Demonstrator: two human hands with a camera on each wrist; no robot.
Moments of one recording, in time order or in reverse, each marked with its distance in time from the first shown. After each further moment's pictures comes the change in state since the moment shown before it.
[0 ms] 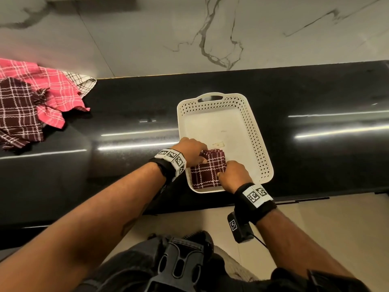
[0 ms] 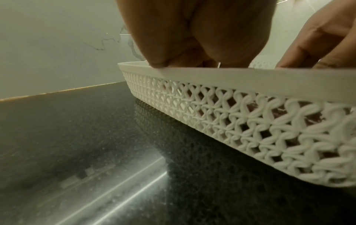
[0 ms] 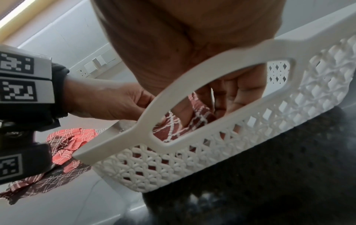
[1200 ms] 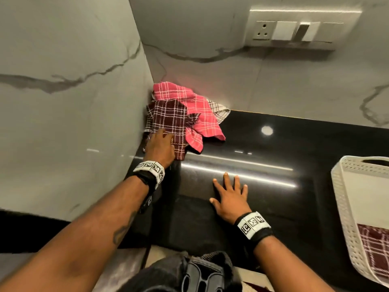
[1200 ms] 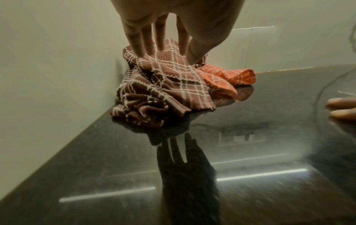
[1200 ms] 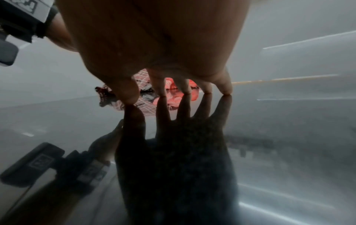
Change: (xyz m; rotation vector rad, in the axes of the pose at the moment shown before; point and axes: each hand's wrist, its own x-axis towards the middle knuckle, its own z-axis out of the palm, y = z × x) left_hand -0.240 -0.497 0.008 -0.099 0.679 -0.689; right_hand 0.003 -0.359 0.257 -0.483 -0.100 -0.602
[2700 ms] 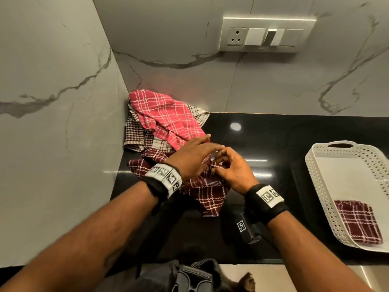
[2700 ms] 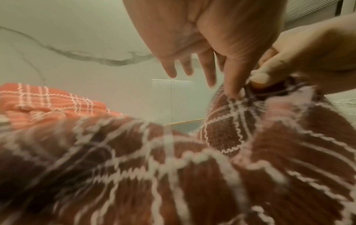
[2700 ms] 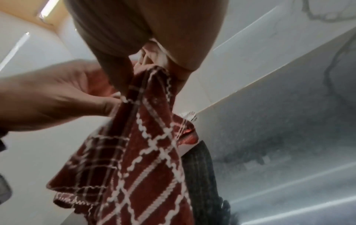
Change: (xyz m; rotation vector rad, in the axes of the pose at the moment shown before) left_hand -0.008 0.090 -0.055 -0.151 -0.331 0.807; right_hand 0.002 -0.014 -0.102 1.006 0.395 -0.050
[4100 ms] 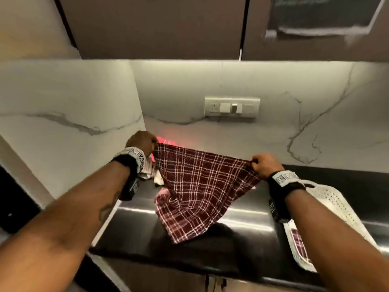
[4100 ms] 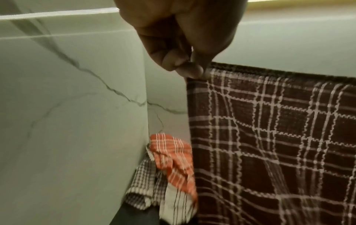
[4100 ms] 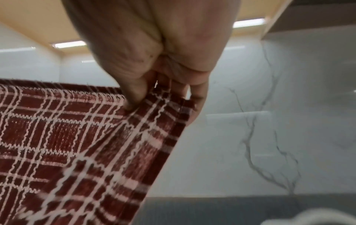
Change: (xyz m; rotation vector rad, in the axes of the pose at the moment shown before) left_hand -0.084 0.061 -0.143 0.152 0.507 -0.662; right_hand -0.054 -0.073 -0.214 -0.835 0.139 -0.099
